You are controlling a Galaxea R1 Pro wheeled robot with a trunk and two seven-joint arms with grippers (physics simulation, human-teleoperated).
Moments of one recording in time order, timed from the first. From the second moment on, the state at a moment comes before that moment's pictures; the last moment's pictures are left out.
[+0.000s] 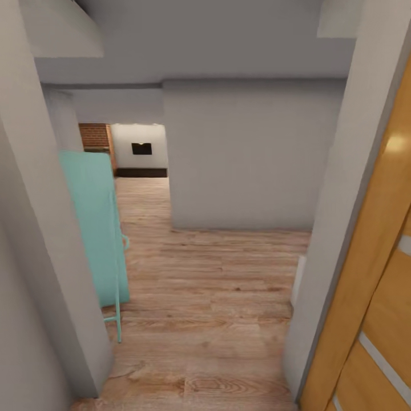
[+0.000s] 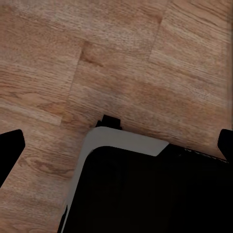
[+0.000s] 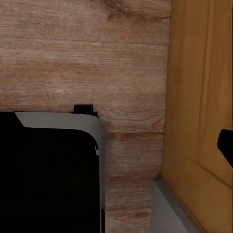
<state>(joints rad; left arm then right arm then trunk) -0.20 0.03 -0.01 0.00 0.31 -0.06 0.03 -0.15 -0.05 0.10 0.03 -0.06 -0.13 -0.08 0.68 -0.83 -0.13</state>
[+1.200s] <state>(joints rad) -0.20 0.03 -0.01 0.00 0.31 -0.05 0.03 -0.15 -0.05 0.10 0.03 -0.06 -0.14 -0.08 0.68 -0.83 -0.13</state>
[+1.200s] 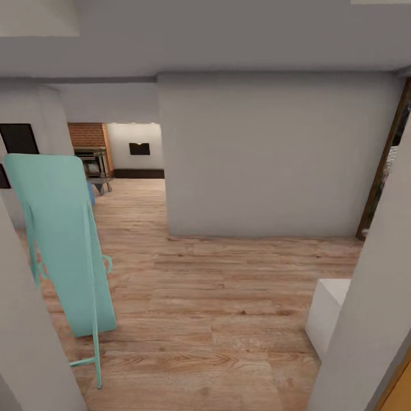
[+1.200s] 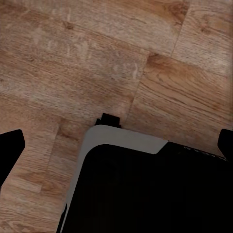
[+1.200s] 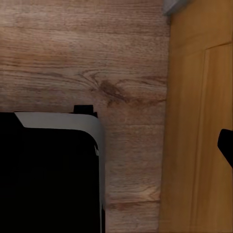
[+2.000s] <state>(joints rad) -0.20 0.03 -0.01 0.00 0.31 -0.05 0.03 -0.15 -0.05 0.10 0.03 -0.06 -0.14 -0.08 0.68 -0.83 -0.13</state>
